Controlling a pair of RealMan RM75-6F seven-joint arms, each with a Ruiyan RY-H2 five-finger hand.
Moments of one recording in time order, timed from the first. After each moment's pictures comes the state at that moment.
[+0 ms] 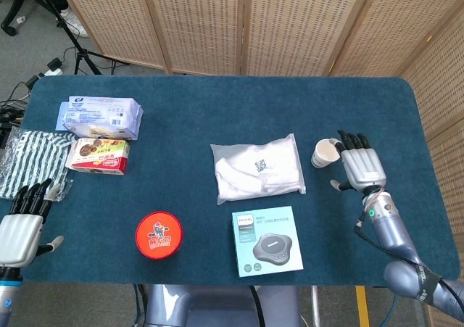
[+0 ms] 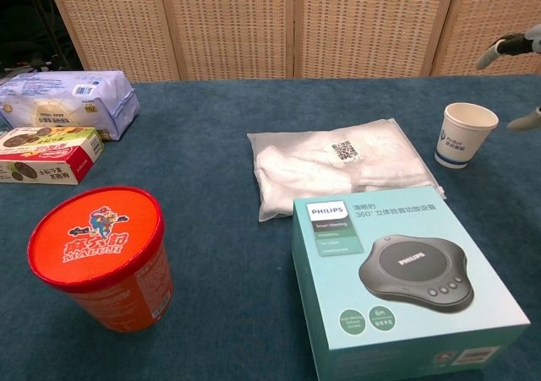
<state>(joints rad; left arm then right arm) -0.10 -1.14 -0.01 -1.72 1.50 1.46 0.27 0.62 -1.17 0.34 -1.69 -0.76 0.88 -0.63</state>
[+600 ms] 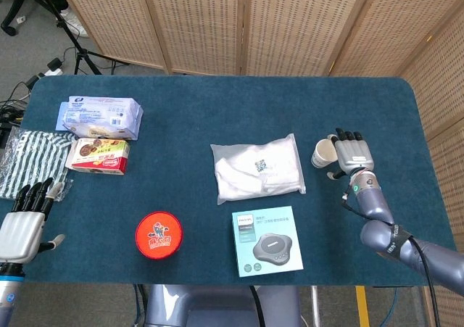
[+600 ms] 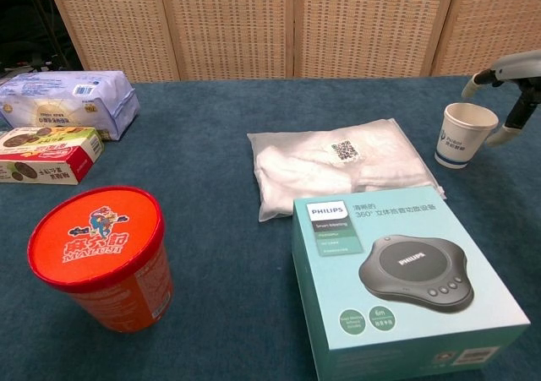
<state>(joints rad) -0.11 -1.15 -0.02 -1.70 1.46 1.42 0.27 0.87 -1.28 0.23 -1.42 -0.37 0.75 -0.72</state>
